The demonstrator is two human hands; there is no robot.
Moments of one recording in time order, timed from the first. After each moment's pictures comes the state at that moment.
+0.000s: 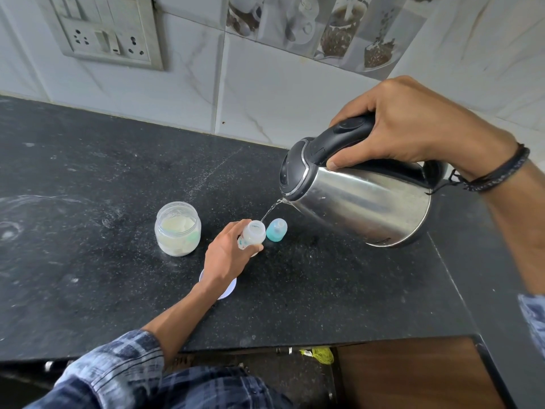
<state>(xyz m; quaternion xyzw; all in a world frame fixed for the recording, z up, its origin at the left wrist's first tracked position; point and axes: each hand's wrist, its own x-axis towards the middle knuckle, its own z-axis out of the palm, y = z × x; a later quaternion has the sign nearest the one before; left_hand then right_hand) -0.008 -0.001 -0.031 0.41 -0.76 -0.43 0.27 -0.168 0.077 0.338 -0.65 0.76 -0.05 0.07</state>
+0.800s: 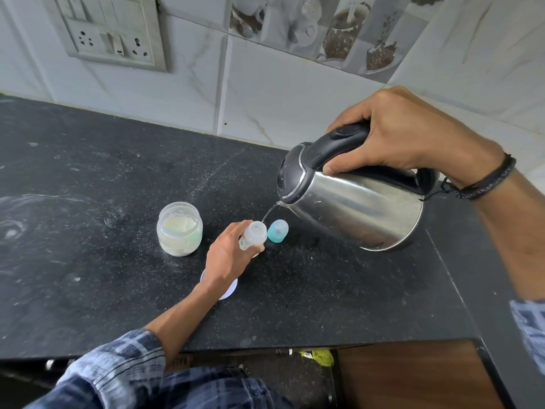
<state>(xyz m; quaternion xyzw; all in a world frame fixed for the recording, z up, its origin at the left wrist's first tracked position) -0.009 -0.001 -0.029 0.41 -0.76 -0.43 0.27 -0.173 0.073 0.325 -0.65 0.75 -0.07 0.08</state>
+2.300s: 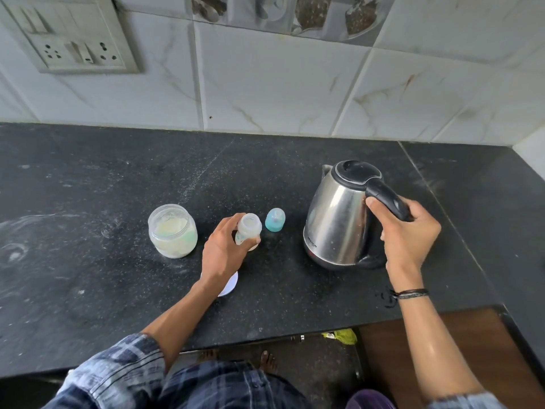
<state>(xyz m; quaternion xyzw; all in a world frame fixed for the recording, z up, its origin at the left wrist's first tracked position) -0.007 0.000 -0.028 0.41 -0.76 -0.44 0.27 -0.237 0.194 0.098 -0.18 0.75 -0.64 -0.03</state>
